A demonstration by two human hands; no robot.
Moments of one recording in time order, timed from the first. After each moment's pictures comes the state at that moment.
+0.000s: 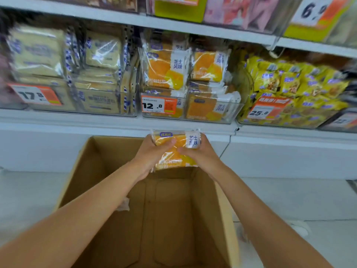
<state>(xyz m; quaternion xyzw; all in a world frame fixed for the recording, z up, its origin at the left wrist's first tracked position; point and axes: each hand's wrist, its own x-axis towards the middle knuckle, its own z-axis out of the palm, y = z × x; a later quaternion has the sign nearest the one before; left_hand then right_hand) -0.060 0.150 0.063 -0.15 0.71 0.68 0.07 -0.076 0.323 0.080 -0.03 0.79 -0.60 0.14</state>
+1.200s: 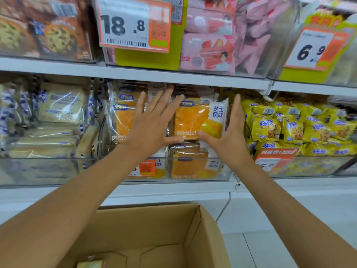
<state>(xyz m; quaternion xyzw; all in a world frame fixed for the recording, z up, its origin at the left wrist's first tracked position) -0.262 0.159 0.150 0.17 0.93 -0.03 -0.32 -0.248 0.378 0.148 -0.10 0.87 -0.44 -0.21</state>
